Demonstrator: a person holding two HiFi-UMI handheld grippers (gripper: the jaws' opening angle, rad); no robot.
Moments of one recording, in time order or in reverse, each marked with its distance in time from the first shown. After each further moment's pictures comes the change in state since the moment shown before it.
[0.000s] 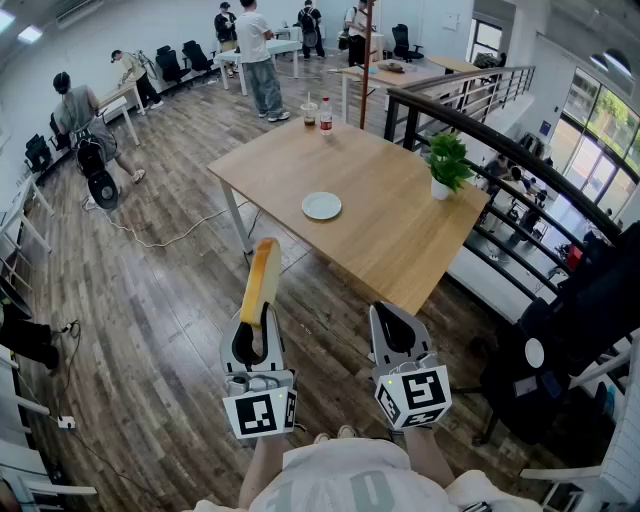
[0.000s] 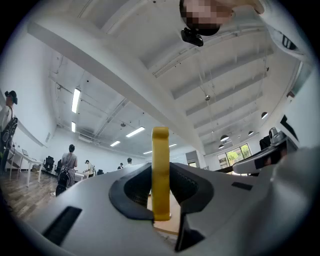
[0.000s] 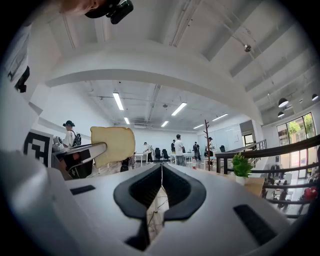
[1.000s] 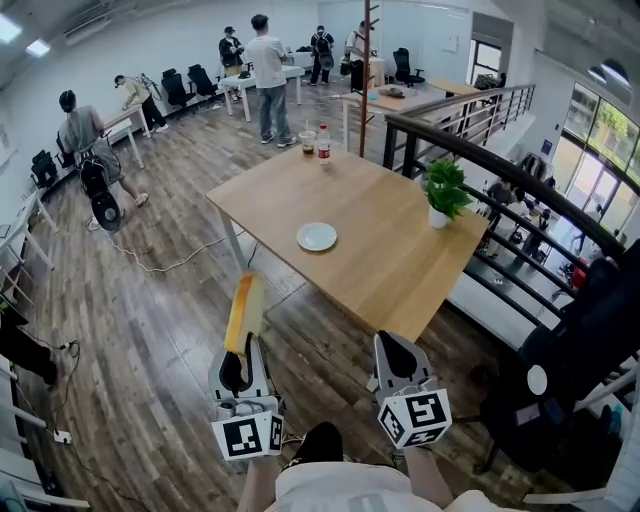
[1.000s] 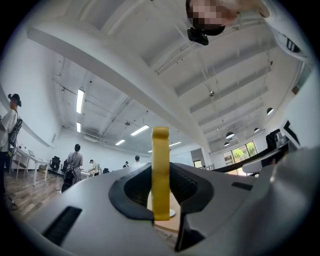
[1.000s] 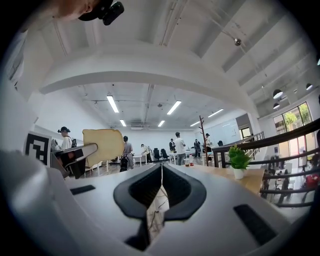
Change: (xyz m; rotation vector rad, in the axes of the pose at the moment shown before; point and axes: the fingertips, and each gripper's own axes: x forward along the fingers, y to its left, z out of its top) left arm 0.014 0.003 -0.027 0.002 0.035 0.066; right arm 0.010 -0.051 -0.031 0.086 0.010 -0.011
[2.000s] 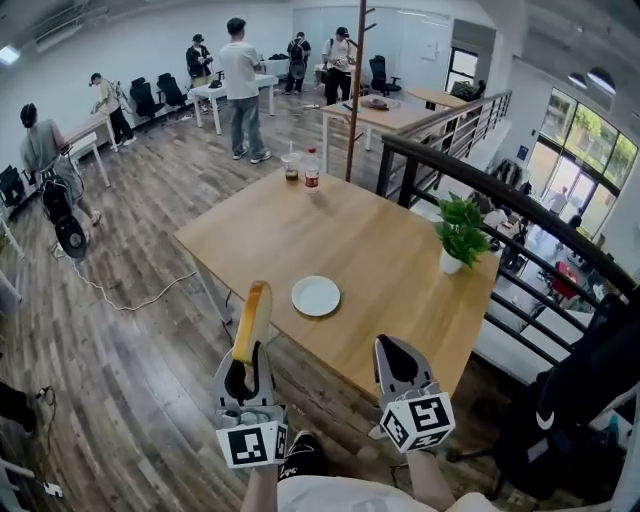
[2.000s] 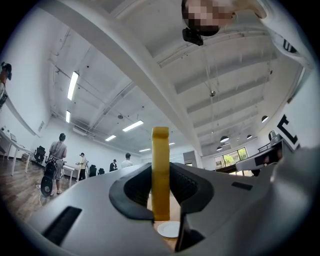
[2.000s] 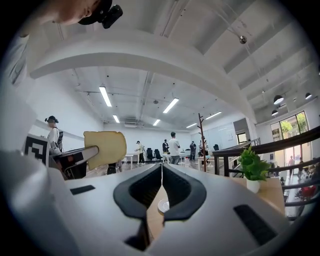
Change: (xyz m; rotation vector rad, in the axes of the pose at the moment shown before) left arm 0.233 0.055 -0.100 -0.058 -0.025 -0.115; right arm 0.236 -0.065 -0.003 -0.054 -0.014 -0.071
